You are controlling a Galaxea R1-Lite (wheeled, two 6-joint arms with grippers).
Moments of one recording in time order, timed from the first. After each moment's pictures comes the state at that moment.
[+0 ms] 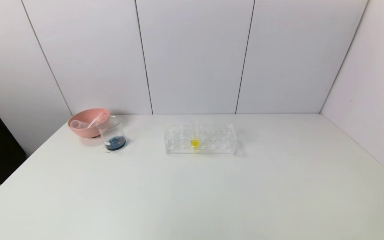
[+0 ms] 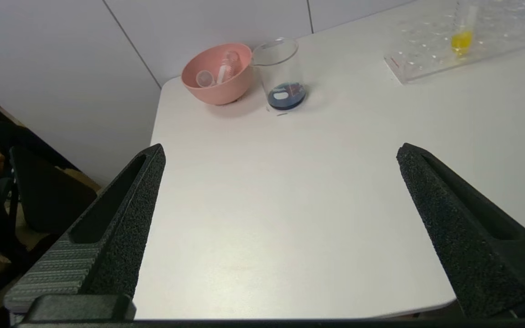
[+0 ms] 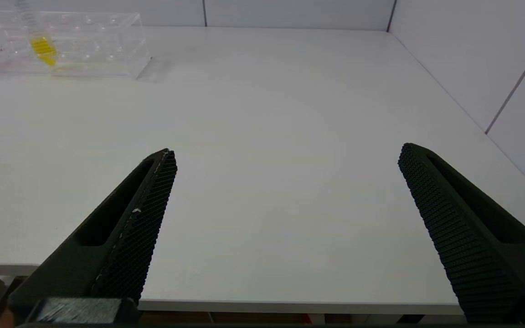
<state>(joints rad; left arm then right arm) 0.01 0.44 -0.67 0.33 -0.09 0.26 0.00 0.00 0.00 0.00 0.00 -0.01</state>
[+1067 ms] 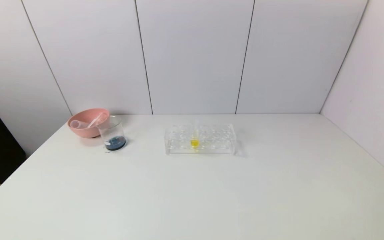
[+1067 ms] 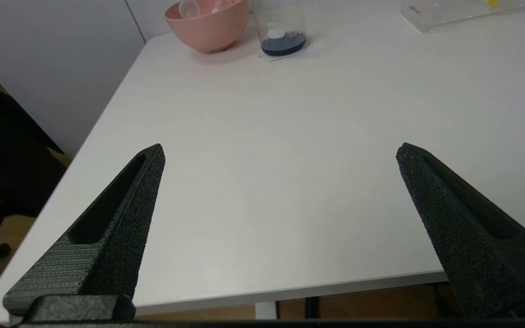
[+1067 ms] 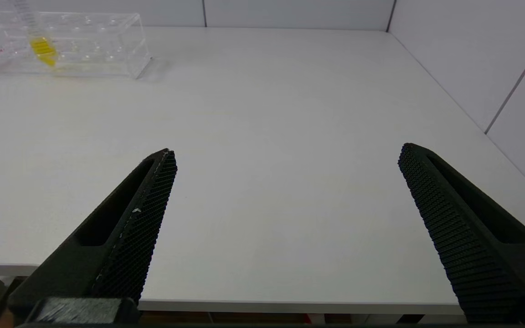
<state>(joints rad) 0.01 0.00 0.00 0.01 -0.03 0.14 0.00 0.00 0.00 0.00 0.00 -0.01</state>
